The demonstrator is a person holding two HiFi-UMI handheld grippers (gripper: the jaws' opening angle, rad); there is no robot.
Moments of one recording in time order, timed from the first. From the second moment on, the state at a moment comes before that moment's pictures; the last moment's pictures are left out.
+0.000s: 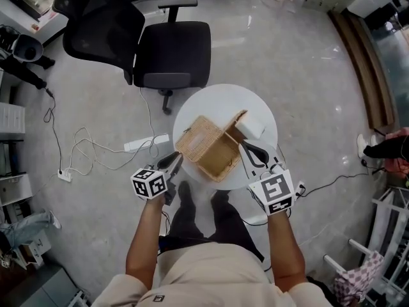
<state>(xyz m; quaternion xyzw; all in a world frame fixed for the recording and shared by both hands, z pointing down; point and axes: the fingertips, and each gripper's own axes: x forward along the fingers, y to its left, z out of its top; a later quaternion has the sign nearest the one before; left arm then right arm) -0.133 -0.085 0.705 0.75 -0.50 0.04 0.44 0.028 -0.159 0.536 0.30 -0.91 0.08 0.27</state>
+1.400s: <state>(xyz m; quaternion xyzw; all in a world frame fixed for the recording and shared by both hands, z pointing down) -0.116 -0.089 0.814 0.61 -0.46 -0.14 0.63 0.025 -0.165 0.582 0.29 -0.90 0.10 0.30</state>
